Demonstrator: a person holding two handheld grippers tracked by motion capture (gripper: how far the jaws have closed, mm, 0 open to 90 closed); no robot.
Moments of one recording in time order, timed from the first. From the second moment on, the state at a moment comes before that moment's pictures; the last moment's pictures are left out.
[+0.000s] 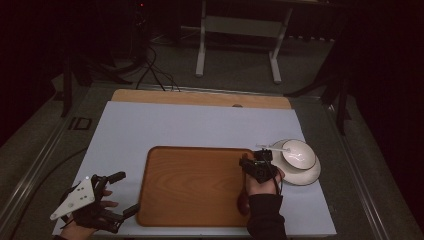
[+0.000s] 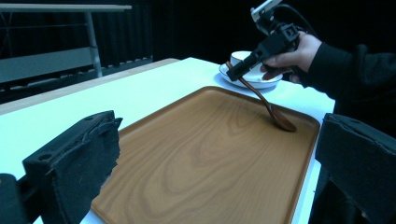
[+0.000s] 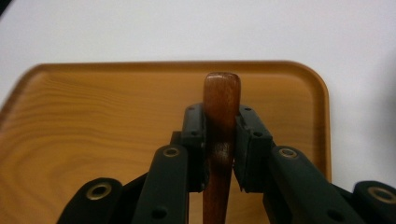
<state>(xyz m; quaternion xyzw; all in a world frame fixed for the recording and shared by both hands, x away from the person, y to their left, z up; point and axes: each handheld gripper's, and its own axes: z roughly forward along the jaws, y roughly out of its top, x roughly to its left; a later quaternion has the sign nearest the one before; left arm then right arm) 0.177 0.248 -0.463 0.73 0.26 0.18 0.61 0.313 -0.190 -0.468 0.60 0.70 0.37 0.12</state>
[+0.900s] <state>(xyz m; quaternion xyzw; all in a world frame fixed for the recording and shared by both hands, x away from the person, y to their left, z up) 0.177 0.247 -0.464 0.73 0.26 0.18 0.61 0.324 -0.191 -0.518 0.65 0.67 0.34 0.13</state>
